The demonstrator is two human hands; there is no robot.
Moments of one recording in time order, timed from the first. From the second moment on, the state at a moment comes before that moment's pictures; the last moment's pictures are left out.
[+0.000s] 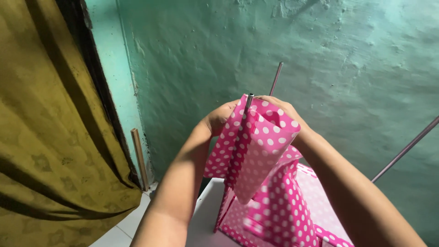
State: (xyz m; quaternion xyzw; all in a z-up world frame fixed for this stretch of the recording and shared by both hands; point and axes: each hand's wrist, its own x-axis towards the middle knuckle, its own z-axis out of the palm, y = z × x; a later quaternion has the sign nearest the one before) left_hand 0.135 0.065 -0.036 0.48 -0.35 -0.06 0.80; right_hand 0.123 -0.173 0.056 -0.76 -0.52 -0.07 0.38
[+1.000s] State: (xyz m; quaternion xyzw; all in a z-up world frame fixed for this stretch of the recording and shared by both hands) left_hand 0.252 0.141 -0.101 0.43 -0.09 0.38 0.82; right_hand 0.264 -0.272 -0.053 -0.79 -0.28 -0.20 0.51
